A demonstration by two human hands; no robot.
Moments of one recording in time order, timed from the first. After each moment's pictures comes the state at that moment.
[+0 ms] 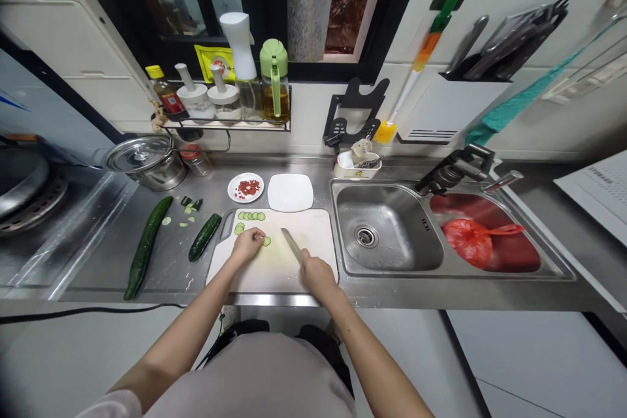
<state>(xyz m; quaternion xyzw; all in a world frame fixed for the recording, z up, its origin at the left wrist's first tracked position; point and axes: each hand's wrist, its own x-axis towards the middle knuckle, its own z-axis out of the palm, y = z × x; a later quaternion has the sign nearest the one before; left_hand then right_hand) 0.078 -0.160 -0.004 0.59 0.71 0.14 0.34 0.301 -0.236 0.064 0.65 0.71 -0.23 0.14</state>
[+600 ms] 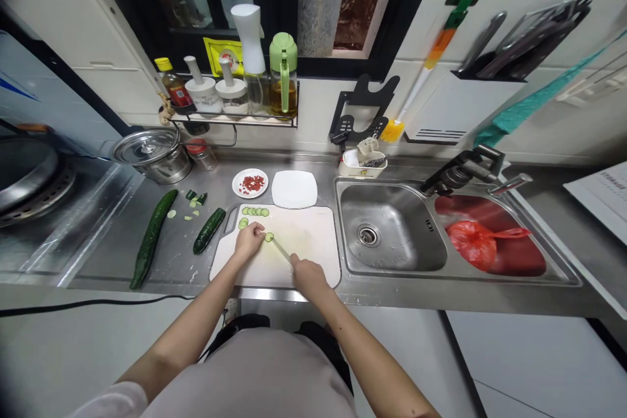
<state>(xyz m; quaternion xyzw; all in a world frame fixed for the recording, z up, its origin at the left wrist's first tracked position) 0.074 -0.162 -0.012 0.56 0.74 0.16 0.33 0.275 -0.247 0.061 0.58 0.77 -0.21 0.18</state>
